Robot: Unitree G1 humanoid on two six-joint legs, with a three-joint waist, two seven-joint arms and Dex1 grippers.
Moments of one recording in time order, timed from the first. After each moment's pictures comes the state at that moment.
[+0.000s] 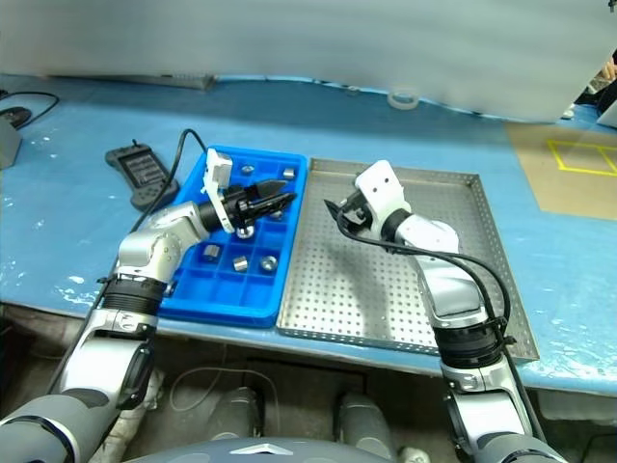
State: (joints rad) left arm -0.69 0.26 0.06 0.35 -0.55 0.44 -0.88; right arm -0.43 -0.35 0.05 -0.24 0.04 0.56 0.51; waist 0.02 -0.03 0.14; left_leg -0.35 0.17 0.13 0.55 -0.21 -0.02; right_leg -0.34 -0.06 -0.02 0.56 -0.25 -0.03
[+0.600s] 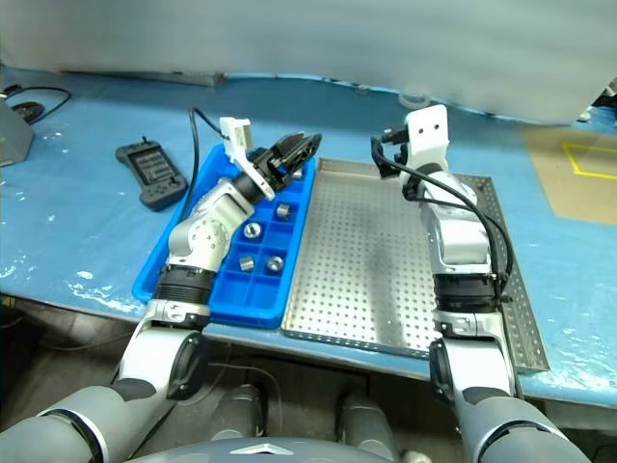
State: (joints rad) left arm -0.79 0.01 0.13 0.34 -0.54 0.32 -0.58; right arm -0.73 -0.28 -0.11 0.12 0.05 0.46 0.23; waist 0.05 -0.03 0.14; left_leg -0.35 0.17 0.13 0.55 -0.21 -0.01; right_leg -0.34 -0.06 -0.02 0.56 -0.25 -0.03
